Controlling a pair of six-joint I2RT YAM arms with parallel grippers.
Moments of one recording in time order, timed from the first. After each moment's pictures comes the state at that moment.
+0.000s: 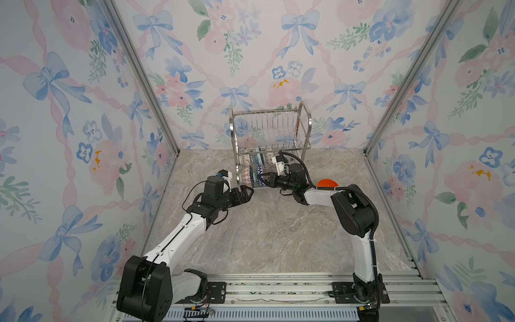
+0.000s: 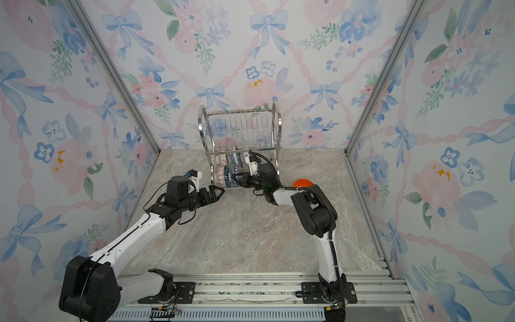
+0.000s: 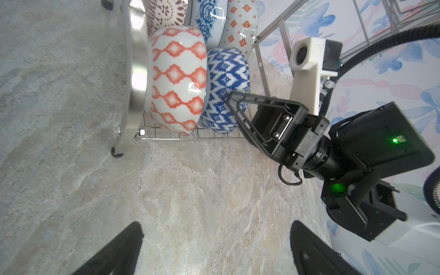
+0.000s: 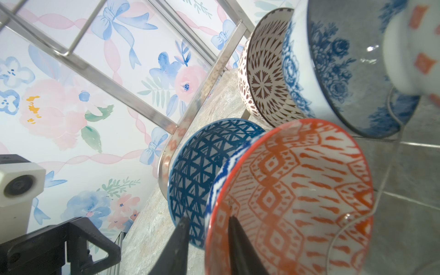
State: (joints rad) left arm -0.29 1.21 0.78 -0.17 0.34 -0.61; right arm 0.54 2.15 1.31 0.65 -0.59 0.71
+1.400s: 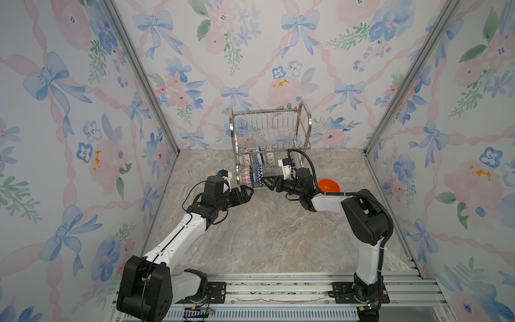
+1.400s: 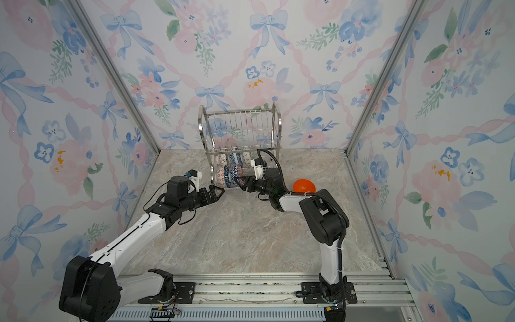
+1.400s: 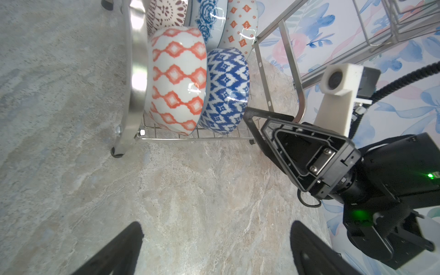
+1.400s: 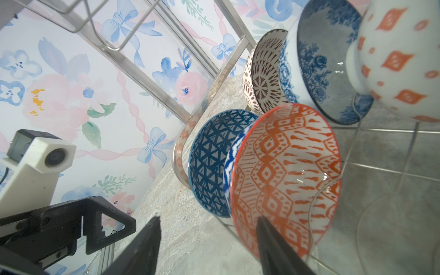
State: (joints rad) left arm -0.29 1.21 0.78 -0.17 0.34 -0.61; right arm 0.54 1.97 1.10 0.73 -0.52 0.65
